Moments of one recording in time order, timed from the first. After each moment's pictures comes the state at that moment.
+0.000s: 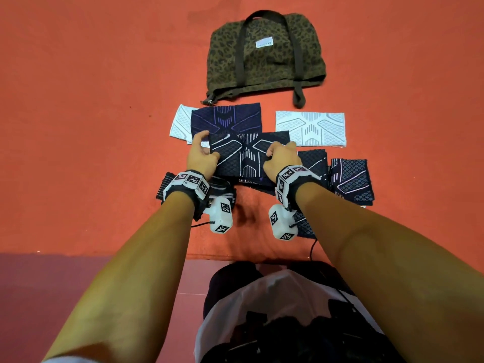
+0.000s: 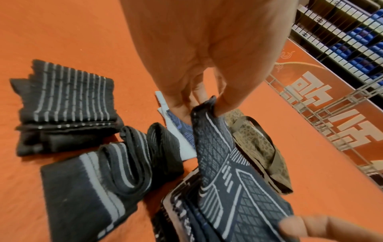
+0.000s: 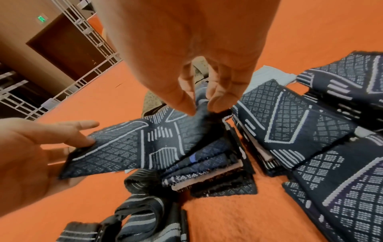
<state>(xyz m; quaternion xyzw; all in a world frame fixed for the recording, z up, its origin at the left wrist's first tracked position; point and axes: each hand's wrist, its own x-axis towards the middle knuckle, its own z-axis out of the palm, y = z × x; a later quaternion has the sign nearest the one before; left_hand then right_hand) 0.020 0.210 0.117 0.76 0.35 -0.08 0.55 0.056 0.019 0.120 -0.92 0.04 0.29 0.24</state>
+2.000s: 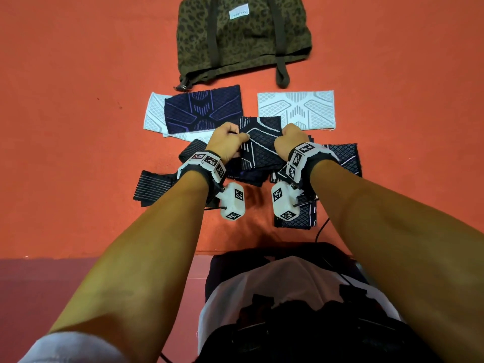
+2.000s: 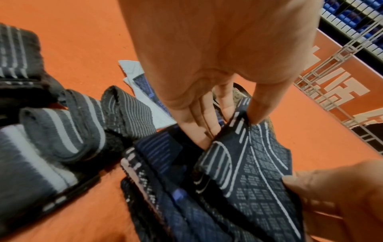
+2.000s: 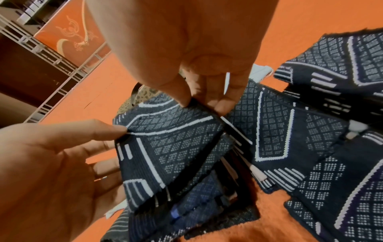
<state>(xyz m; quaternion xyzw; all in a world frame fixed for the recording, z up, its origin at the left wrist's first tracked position) 0.079 0.118 0.097 0.70 0.33 -0.25 0.58 0.100 -0.043 0.118 -0.87 0.17 0.35 0.30</state>
